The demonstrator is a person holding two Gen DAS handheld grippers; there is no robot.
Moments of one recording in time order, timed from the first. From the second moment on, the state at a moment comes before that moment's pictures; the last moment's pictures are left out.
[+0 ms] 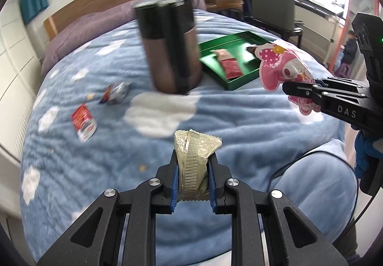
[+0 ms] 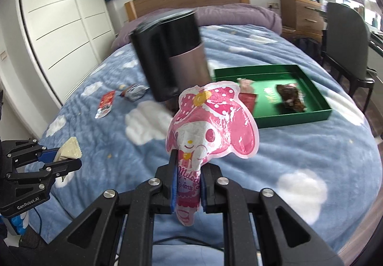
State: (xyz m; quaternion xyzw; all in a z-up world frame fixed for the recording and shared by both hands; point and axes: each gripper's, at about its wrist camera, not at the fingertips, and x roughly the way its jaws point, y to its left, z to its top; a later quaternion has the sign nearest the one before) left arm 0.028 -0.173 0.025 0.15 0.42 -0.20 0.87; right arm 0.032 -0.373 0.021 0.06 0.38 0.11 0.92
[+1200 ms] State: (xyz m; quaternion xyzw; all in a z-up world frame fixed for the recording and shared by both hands) left arm 0.228 -0.403 -0.052 0.16 0.46 -0.24 0.84; right arm 0.224 -0.523 -0.065 0.09 0.40 0.04 0.91
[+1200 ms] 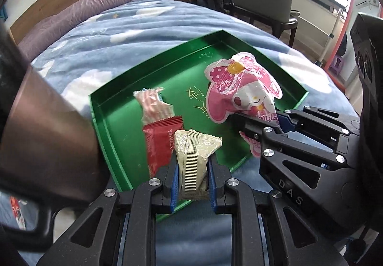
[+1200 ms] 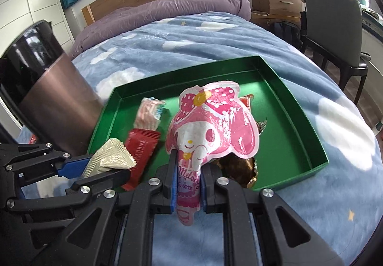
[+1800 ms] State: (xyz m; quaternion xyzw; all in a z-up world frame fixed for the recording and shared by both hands) left arm 0.246 -0.425 -0.092 0.18 0.48 -0.24 0.82; right arm 0.239 -0.546 -0.083 0.08 0.40 0.04 0.91
